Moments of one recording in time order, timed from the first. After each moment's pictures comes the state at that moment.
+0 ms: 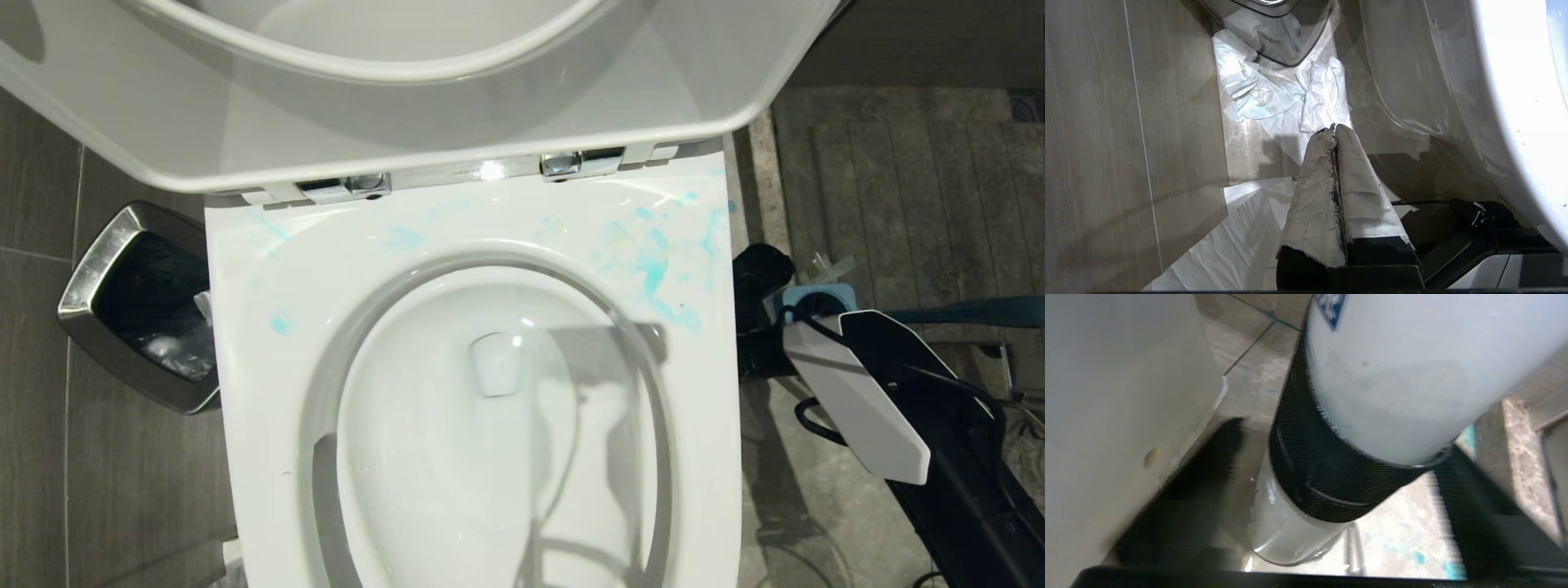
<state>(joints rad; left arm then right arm) 0.00 0.00 0.00 0.00 0.00 0.00 0.22 2.68 -1.97 -1.36 0.13 -0.47</state>
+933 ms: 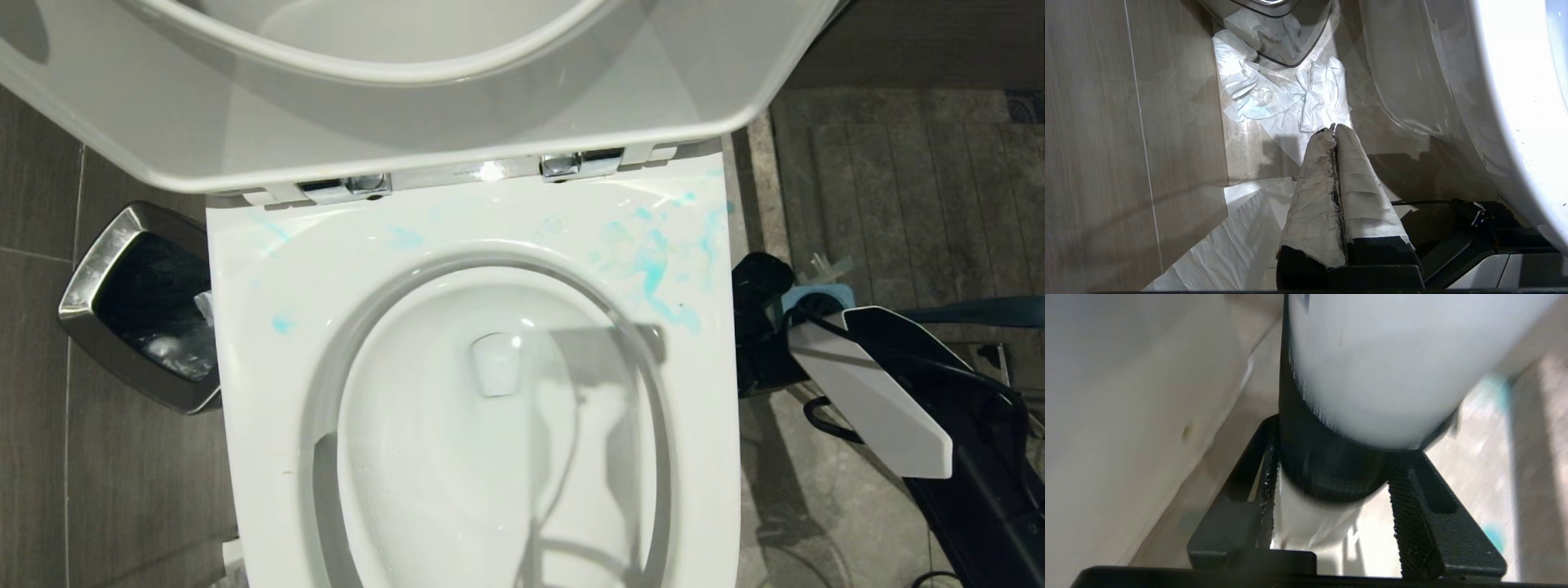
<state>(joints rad) 0.00 0.00 0.00 0.00 0.00 0.00 0.21 2.64 -1.78 -1.36 0.13 -0.40</state>
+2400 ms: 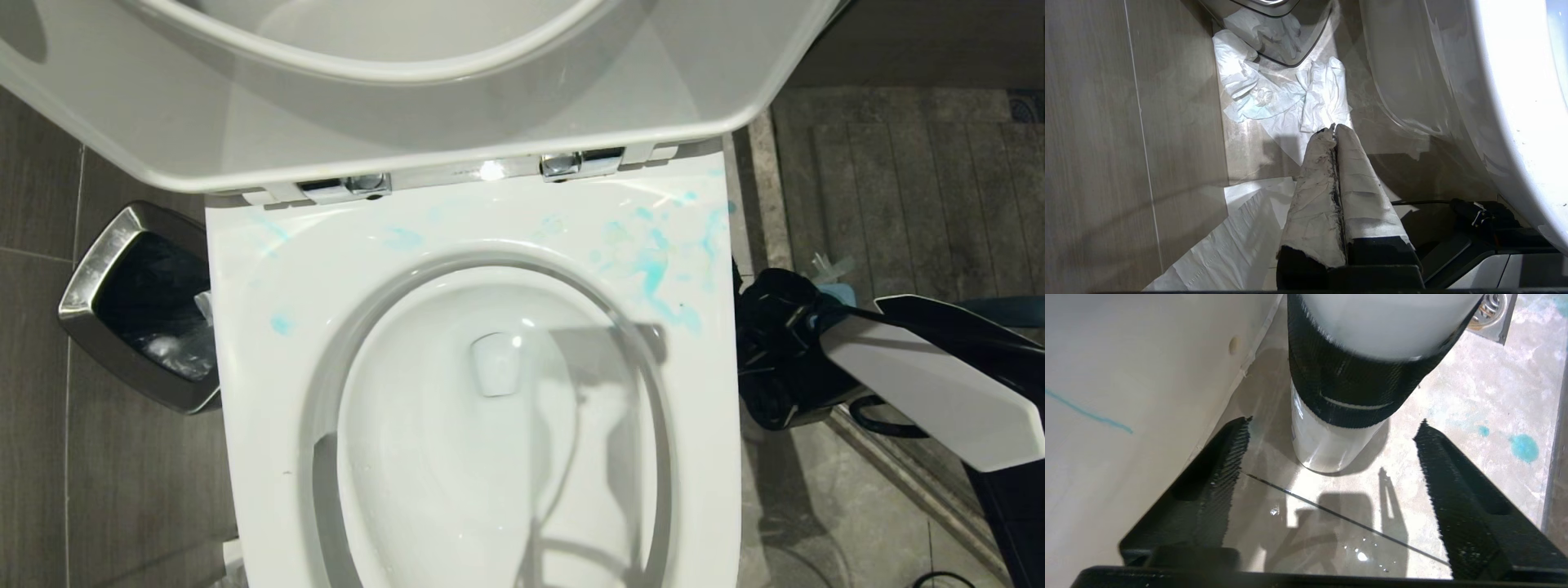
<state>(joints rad) 0.00 0.00 0.00 0.00 0.00 0.00 0.22 2.45 -1.37 -1.40 0.14 -0.32</state>
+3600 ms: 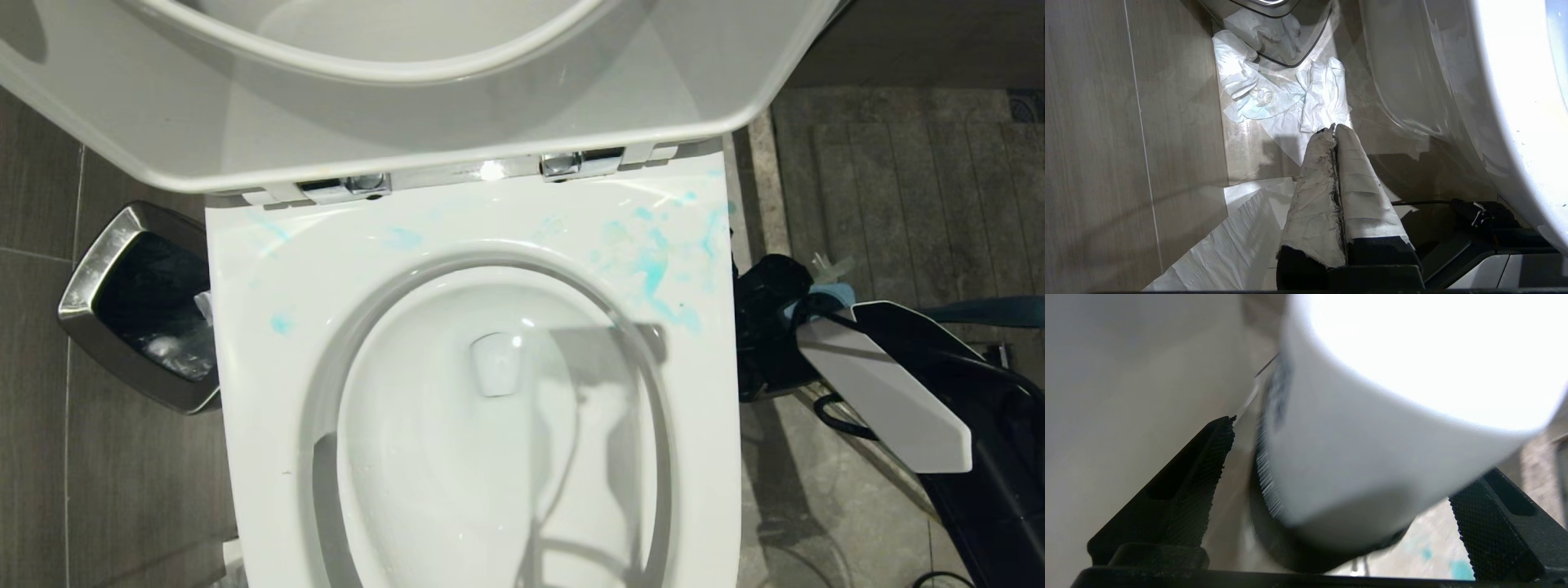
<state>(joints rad) 0.00 0.00 0.00 0.00 0.00 0.00 0.21 2.59 -1.72 -1.49 0.23 -0.48</state>
